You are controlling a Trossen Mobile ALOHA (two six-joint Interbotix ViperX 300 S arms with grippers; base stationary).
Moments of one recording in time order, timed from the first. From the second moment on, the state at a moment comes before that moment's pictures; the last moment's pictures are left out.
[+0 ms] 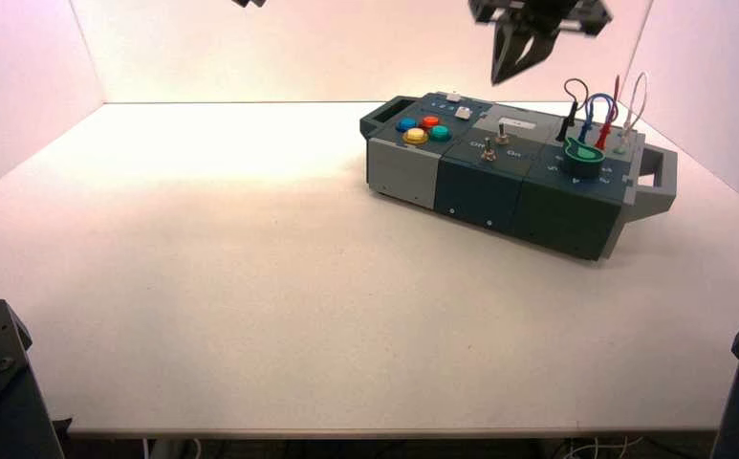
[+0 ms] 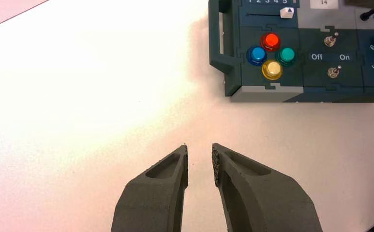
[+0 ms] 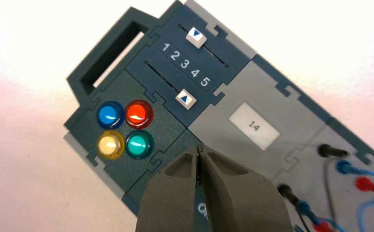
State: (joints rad) left arm -0.37 -0.23 0.56 -0.19 0.69 0.28; right arm 0.26 0.12 0.49 0.15 0.49 -0.01
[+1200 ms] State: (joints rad) left arm -0.37 -0.23 0.56 -0.19 0.69 0.28; right arm 0.26 0.37 0.30 0.16 0.48 -0.01
